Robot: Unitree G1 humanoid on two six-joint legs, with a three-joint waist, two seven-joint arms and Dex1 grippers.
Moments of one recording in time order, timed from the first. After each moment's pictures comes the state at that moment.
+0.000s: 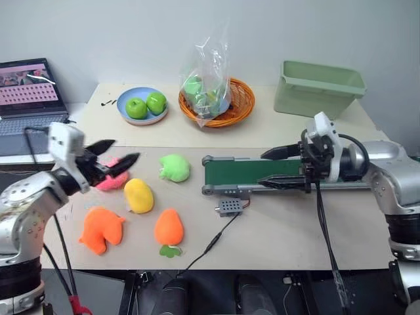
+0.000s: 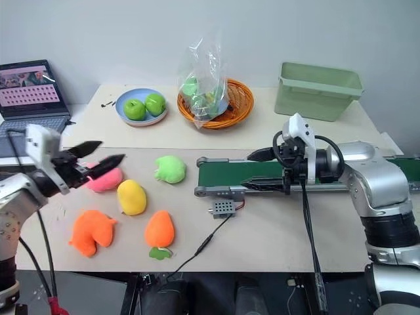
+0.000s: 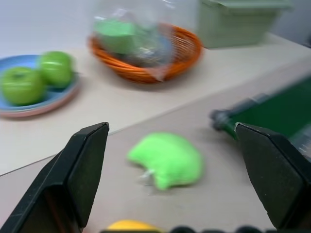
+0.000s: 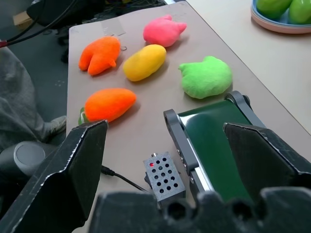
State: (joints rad) left arm -0.17 0.73 0.51 -0.27 -0.65 0.71 -0.60; right arm -0.63 -0.83 0.05 -0.08 0.55 0.66 1.27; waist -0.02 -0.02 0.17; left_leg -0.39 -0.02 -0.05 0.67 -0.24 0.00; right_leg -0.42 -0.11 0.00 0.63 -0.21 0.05
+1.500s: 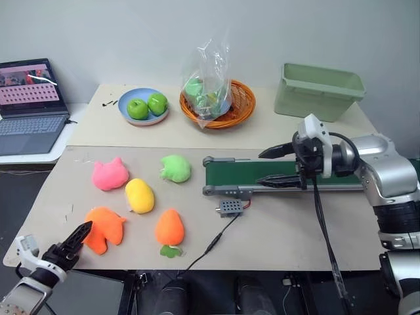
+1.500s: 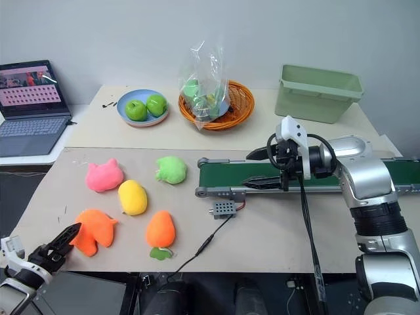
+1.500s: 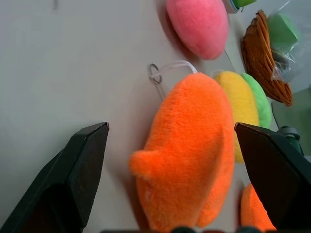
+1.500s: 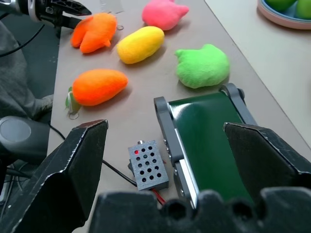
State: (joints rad) left arm 0.20 0.46 0.78 0.15 -1.02 0.85 -0.60; right arm -0.69 -0.81 0.08 0.03 0.42 0.53 1.34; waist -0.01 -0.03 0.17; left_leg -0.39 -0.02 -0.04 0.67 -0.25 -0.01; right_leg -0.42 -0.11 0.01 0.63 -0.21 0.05
